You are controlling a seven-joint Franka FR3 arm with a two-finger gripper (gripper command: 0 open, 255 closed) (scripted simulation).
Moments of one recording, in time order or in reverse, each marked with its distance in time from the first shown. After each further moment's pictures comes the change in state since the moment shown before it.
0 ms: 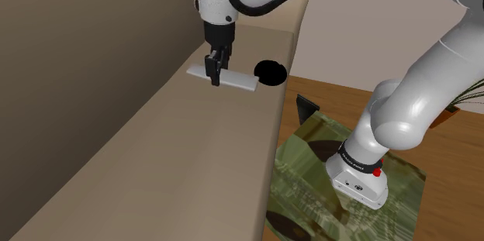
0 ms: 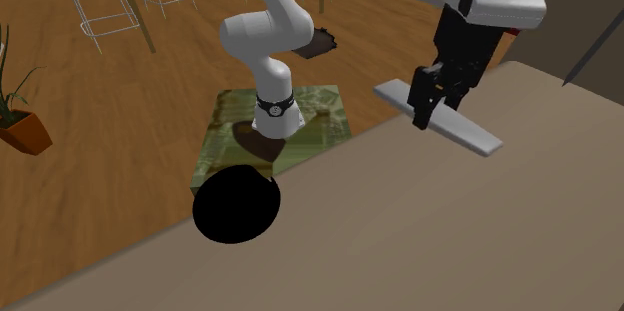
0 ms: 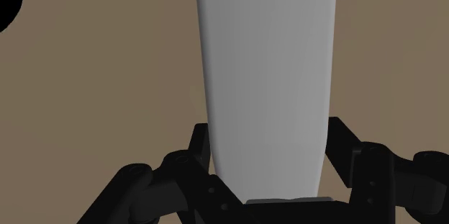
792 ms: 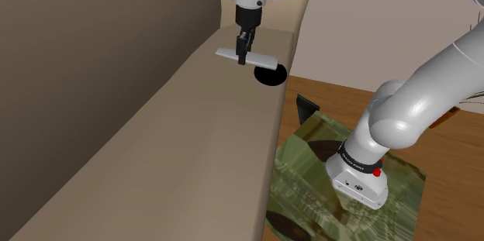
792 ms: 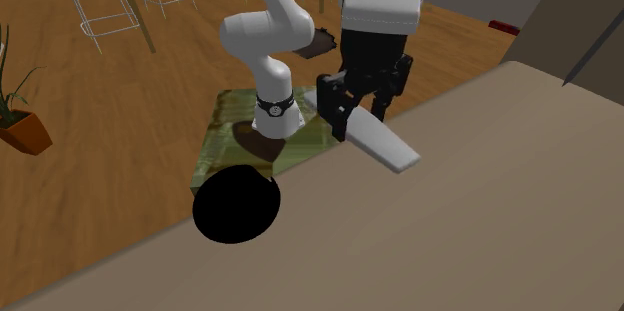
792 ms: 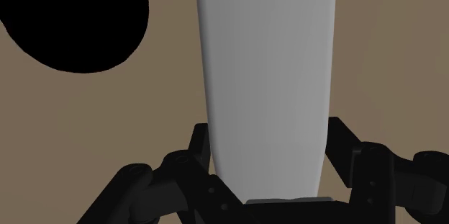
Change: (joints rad) arm -0.093 -0.116 -0.166 -0.105 -0.011 -0.010 -0.255
